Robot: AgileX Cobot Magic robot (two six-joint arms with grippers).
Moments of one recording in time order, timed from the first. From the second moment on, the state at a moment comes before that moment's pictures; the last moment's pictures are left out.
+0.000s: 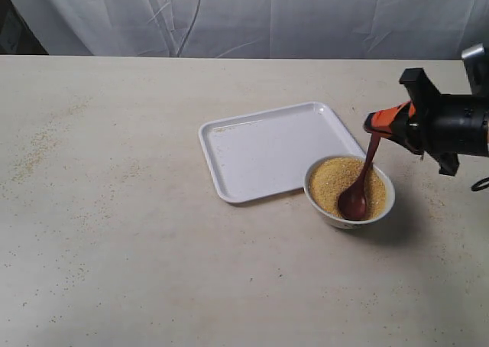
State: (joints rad) left arm -0.05 0.00 0.00 0.08 0.23 -0.06; right arm -0.12 1.66 -0.66 -1.39 -0.84 1.98
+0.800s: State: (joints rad) left arm -0.05 0.00 0.00 0.08 0.23 -0.06; right arm -0.26 2.09 -0.88 -1.43 -0.99 1.89
